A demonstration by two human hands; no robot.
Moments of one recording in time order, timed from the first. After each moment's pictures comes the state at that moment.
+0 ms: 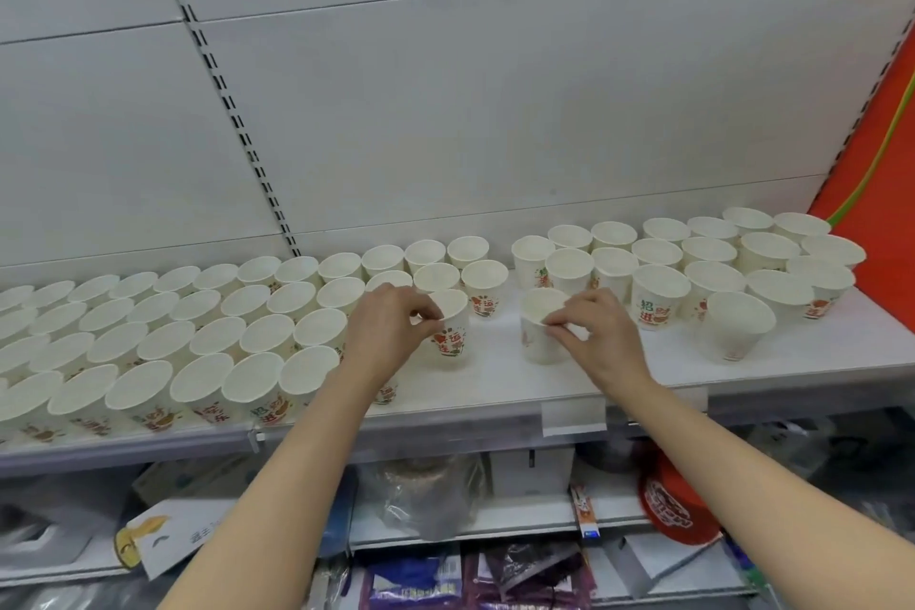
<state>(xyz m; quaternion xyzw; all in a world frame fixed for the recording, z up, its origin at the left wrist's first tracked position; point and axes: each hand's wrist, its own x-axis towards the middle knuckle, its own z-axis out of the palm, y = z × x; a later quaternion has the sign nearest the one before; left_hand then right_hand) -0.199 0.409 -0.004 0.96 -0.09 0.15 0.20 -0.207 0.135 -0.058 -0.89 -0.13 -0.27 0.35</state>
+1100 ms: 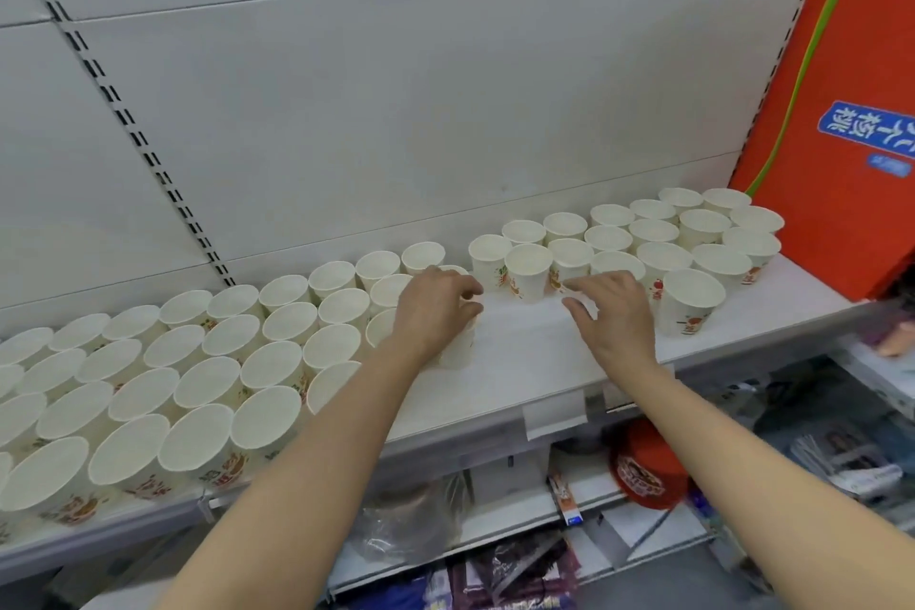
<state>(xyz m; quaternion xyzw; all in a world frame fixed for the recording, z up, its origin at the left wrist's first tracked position) -0.138 0.339 -0.015 0.95 -0.25 0.11 0.18 -0.197 0.107 -0.068 -0.90 0.01 -0.38 0.23</state>
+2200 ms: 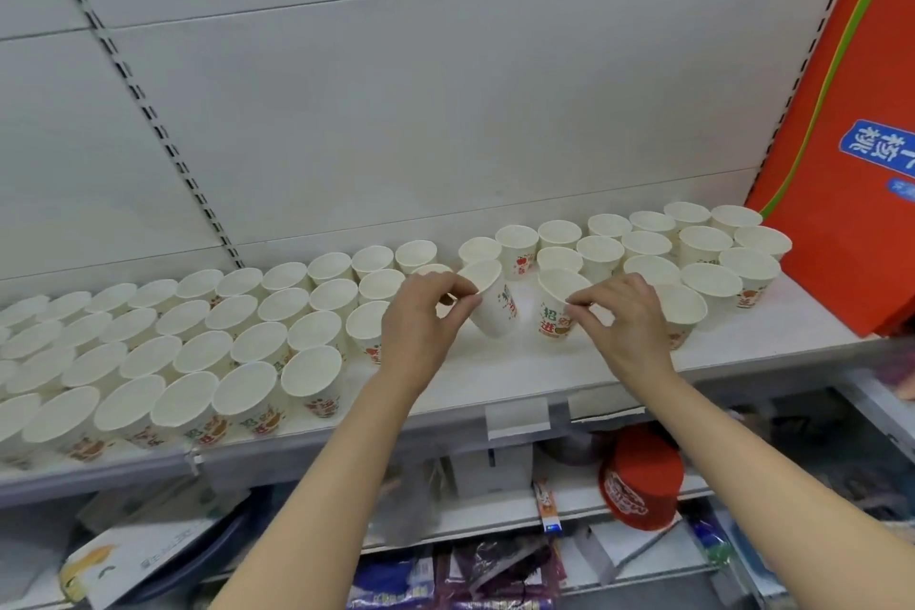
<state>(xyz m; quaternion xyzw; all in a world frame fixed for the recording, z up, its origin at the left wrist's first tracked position) -0.209 0.299 -0.001 0.89 -0.15 0.22 0.37 -0.214 0.052 -0.043 -0.87 -0.09 -0.37 0.31</state>
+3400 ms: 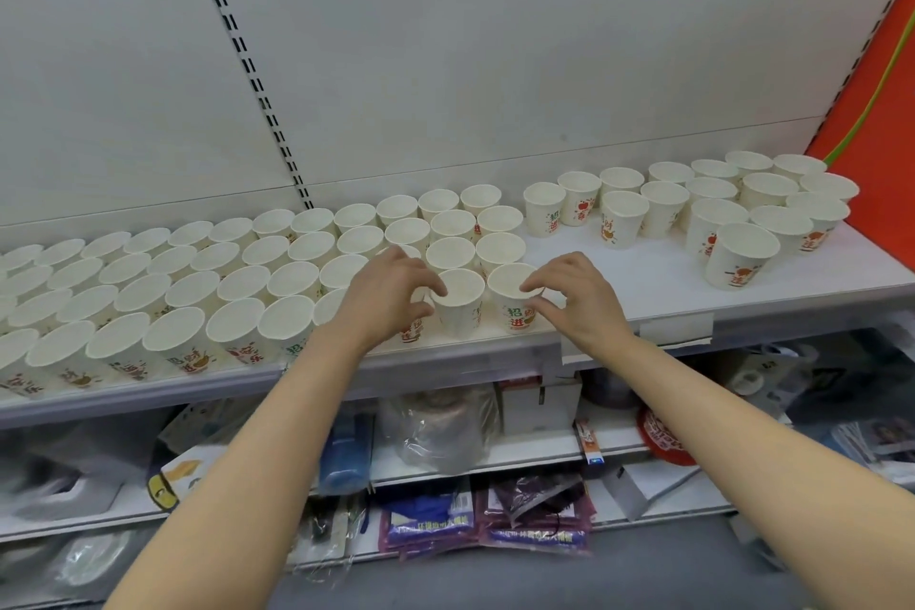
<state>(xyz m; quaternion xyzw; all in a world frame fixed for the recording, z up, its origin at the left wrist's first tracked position) -0.229 0.457 -0.009 0.96 -0.22 0.08 0.11 -0.242 0.186 -0.063 -0.90 -0.20 -0.24 0.31</state>
